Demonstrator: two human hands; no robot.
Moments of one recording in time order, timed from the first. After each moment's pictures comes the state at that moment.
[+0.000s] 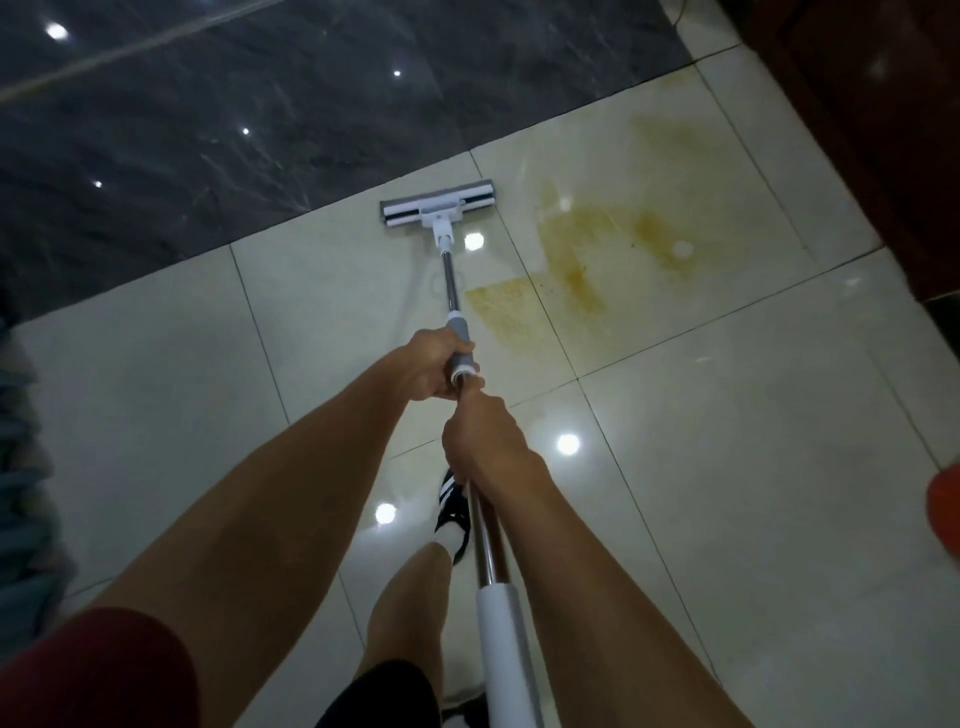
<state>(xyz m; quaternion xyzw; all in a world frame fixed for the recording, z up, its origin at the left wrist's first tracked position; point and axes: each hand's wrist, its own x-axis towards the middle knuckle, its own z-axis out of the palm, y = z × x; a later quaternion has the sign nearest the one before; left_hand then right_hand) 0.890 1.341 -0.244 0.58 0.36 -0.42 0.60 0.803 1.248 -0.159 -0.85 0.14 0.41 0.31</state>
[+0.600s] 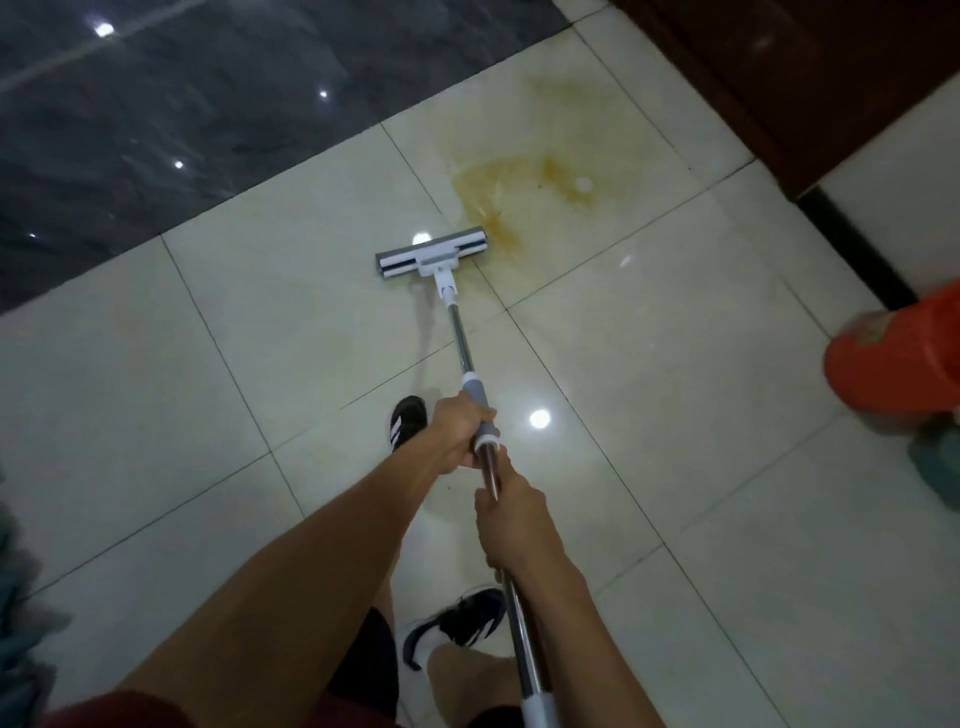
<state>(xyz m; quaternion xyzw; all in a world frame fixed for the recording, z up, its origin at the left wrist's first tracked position) 0.592 1.197 -0.260 0.57 0.38 -0.45 0.58 0.479 1.126 -0.155 -0.79 0.29 0.33 0.42</state>
